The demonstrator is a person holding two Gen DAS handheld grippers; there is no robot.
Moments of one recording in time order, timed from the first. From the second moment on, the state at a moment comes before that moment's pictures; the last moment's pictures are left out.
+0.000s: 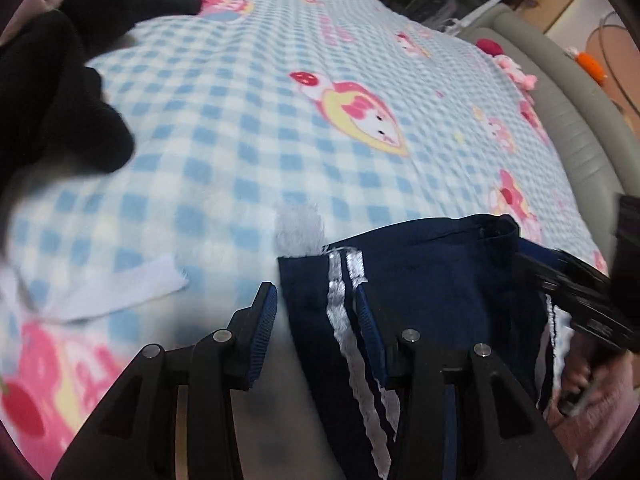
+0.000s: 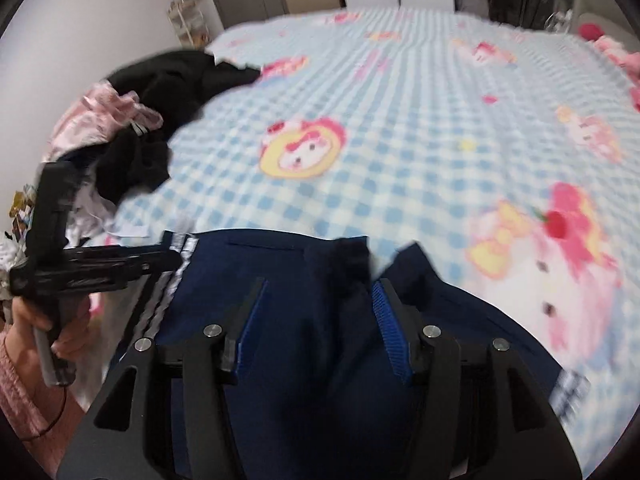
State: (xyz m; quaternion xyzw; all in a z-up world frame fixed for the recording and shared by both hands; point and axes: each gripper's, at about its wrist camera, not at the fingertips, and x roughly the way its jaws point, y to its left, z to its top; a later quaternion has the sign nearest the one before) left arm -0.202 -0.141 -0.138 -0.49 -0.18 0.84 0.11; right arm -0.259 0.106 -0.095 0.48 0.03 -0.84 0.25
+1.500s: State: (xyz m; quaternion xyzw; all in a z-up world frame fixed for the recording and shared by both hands) left arm -0.215 -0.147 -0.144 -0.48 -0.14 0.87 0.03; right arm -0.315 0.110 -0.140 0.50 -0.02 -0.84 0.21
